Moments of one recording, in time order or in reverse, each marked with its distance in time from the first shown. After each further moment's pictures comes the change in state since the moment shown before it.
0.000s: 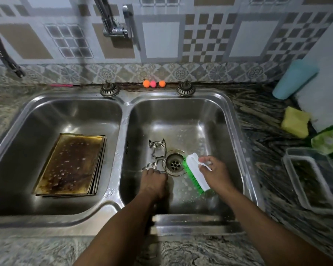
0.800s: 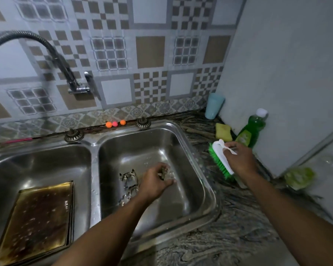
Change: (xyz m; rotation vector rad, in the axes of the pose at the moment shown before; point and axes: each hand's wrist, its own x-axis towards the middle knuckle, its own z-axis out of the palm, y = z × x) left_hand -0.046 0.055 -0.114 -0.970 0.304 0.364; right_hand -0.064 -0.056 -0.173 -0.138 0.651 -0.060
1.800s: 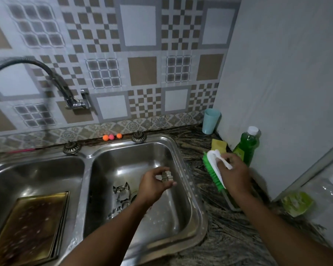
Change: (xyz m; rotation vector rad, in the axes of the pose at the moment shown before) left_hand 0.025 0.059 0.032 -0.202 0.093 -0.055; right_hand 0.022 0.018 -0.013 0.171 0.087 -0.145
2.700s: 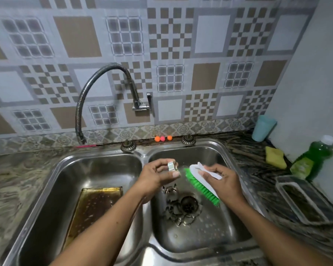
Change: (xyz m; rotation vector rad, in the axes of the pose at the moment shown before) left_hand -0.020 -0.029 -0.205 -0.633 -0.057 -0.080; right_hand -0.115 -0.117 0.166 0.377 -0.344 -0.128
